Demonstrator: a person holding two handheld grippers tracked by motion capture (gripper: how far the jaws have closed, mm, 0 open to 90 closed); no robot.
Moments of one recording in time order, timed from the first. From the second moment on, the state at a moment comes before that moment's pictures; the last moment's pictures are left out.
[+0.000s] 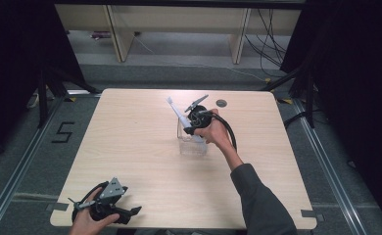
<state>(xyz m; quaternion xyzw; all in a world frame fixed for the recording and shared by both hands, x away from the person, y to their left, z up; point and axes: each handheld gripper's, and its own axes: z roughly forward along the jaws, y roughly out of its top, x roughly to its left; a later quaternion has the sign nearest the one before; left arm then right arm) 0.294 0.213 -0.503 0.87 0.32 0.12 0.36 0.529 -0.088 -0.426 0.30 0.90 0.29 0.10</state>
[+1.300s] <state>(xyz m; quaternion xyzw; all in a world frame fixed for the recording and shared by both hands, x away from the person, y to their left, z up) 0.293 0.213 -0.503 0.87 0.33 0.12 0.36 0.519 -0.098 -0.409 0.32 0.89 0.30 0.11</state>
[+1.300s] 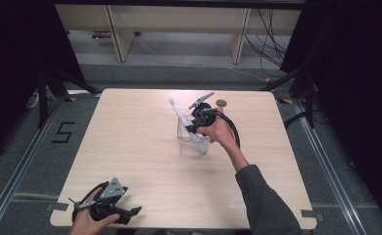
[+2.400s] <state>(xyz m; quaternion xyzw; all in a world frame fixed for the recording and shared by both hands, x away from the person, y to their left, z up) 0.293 0.211 -0.504 0.86 0.33 0.11 0.36 0.509 -0.115 -0.390 0.32 0.87 0.36 0.13</state>
